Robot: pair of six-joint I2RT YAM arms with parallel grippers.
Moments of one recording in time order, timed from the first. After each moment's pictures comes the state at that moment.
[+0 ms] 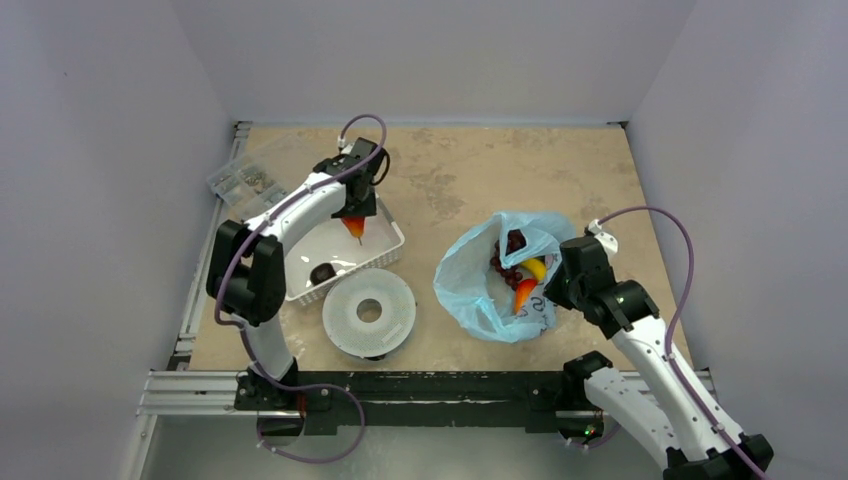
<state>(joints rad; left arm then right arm) -0.45 1.80 1.46 -0.77 -0.43 -0.49 0.38 0.73 0.72 -0.90 0.27 0.79</state>
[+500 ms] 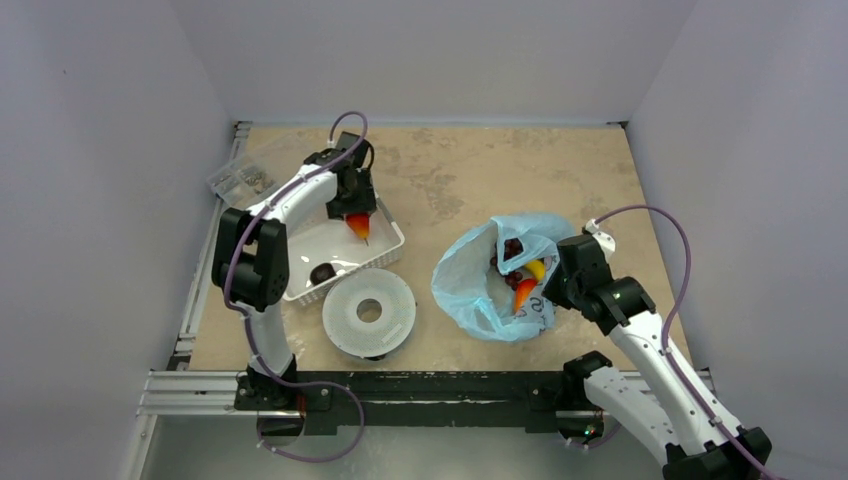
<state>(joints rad) -0.33 1.90 1.50 -0.74 -0.19 -0.51 0.38 0.76 0.72 -0.90 0.27 0.79</state>
